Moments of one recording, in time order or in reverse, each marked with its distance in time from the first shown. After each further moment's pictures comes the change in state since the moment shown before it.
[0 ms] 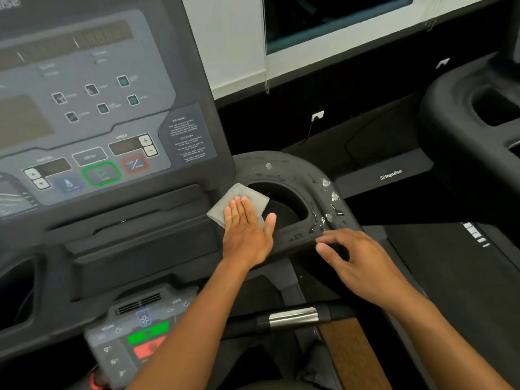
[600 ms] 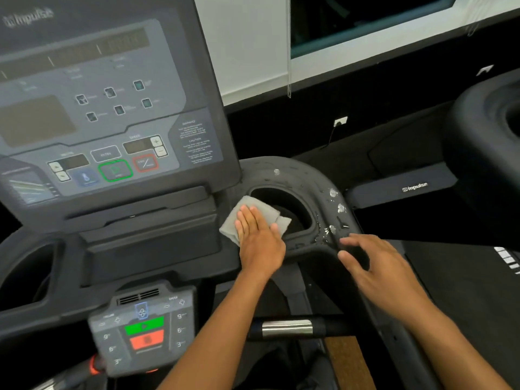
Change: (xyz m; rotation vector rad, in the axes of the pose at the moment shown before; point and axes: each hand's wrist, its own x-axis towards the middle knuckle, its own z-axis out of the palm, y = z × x) left_hand -0.005 0.037 0.017 -0.254 0.109 -0.170; right_hand 0.010 0.045 -0.017 -0.025 0.041 0.012
